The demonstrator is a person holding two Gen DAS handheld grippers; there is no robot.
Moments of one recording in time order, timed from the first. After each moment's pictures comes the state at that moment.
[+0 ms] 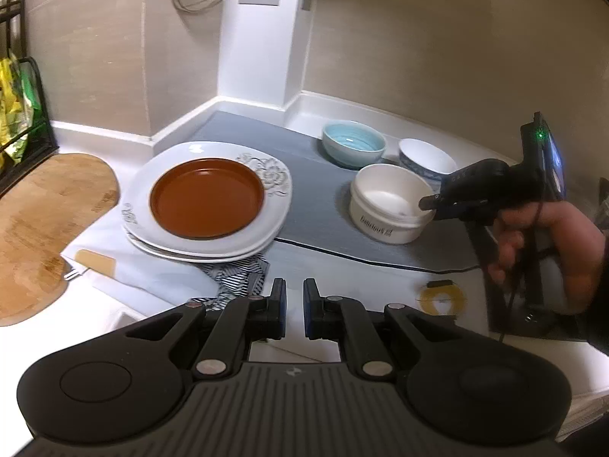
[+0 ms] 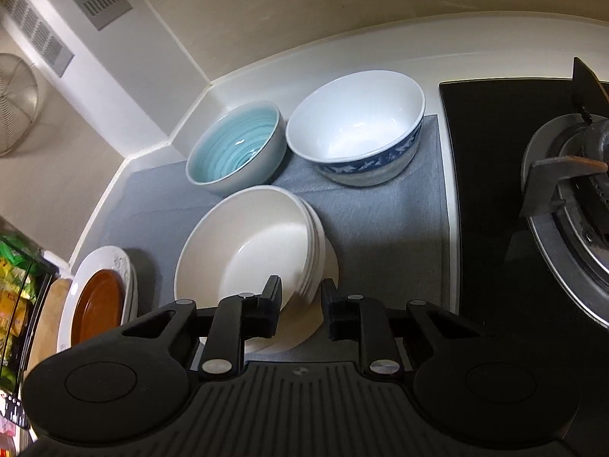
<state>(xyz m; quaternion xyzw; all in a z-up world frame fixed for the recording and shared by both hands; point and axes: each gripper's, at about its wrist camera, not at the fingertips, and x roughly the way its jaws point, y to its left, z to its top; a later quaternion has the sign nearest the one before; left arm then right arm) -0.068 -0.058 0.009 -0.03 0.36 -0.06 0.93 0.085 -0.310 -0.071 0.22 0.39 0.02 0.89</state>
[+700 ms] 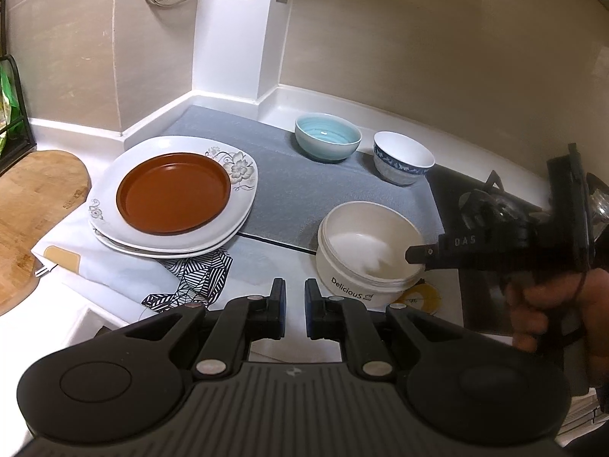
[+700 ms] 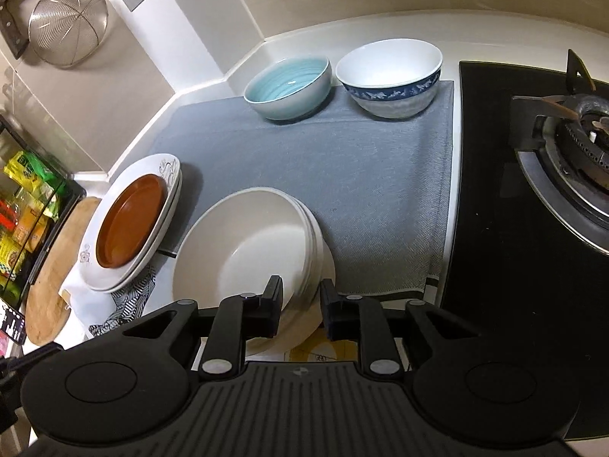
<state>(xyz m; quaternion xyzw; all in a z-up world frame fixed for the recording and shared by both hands) -0.064 -0.082 0.004 -0.03 0.37 -0.08 0.93 0.005 -0.282 -0.072 0.16 0.41 0.07 0.90</state>
